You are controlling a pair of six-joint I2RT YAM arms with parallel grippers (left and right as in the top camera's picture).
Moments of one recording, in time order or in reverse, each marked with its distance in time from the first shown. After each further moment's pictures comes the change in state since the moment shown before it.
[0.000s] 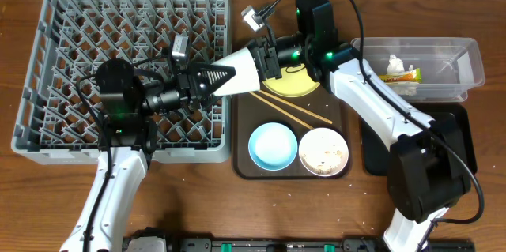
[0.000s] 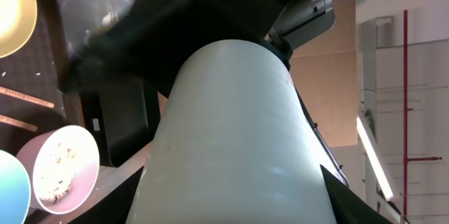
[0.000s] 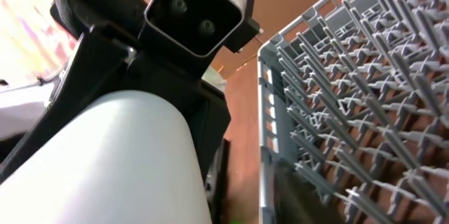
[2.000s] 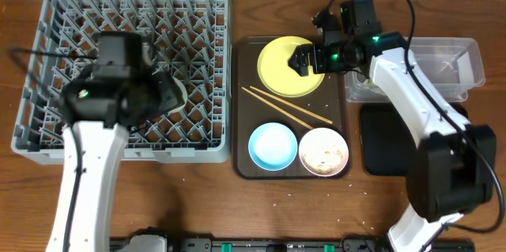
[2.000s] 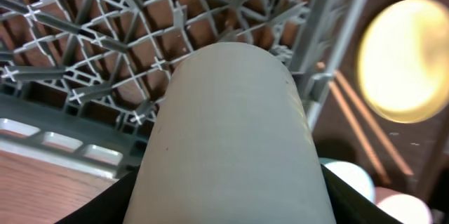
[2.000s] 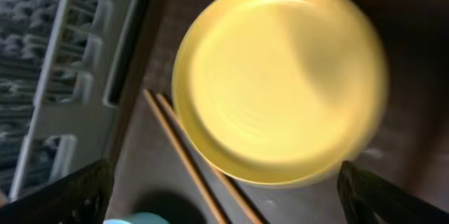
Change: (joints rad) left arm -0.072 0.085 0.642 -1.650 -1.260 0.893; right arm -0.203 -0.060 0.041 -0.750 0.964 -0.292
